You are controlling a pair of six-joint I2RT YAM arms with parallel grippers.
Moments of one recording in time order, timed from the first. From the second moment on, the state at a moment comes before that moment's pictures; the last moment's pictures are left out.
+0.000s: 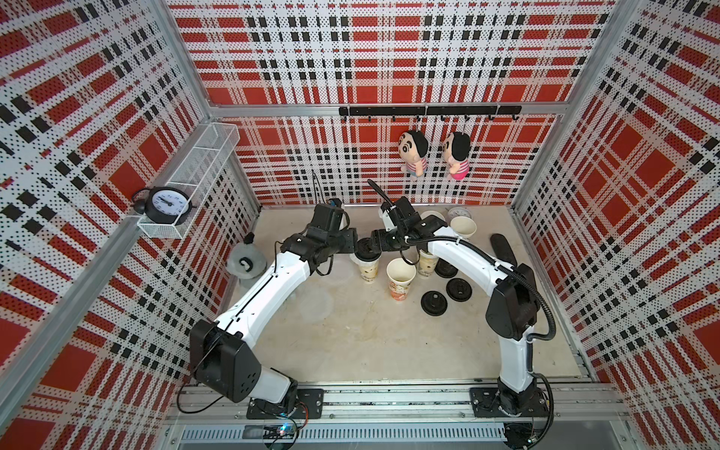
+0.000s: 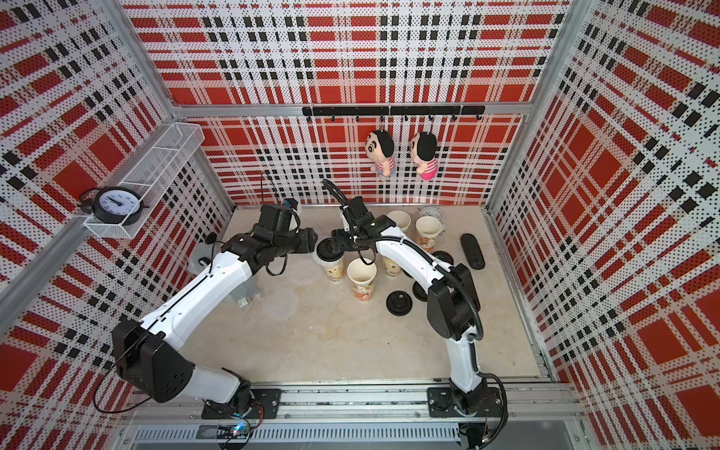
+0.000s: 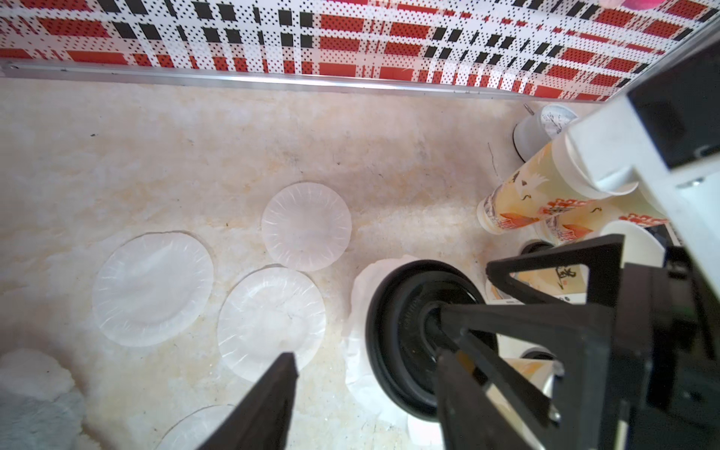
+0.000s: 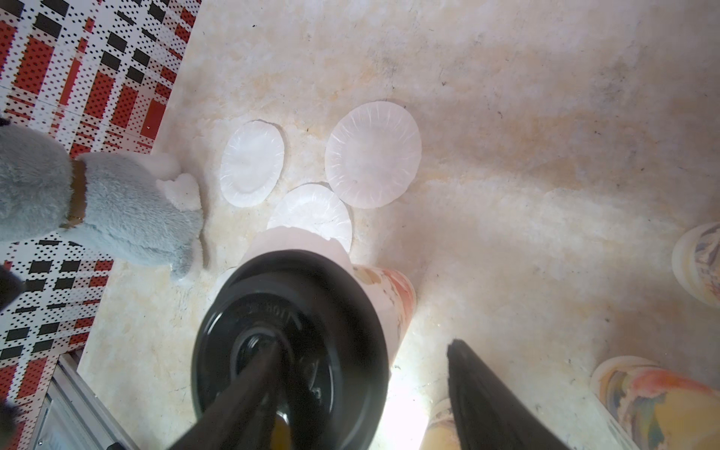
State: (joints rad) left arm -0.40 1.46 1.35 -0.60 -0.05 -0.34; right arm 0.67 2.01 1.87 -0.71 -0.11 0.42
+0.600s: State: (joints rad) left arm -0.39 1.50 1.28 -0.57 0.02 -0.35; right arm 0.67 2.01 1.87 -0.71 -0.11 0.42
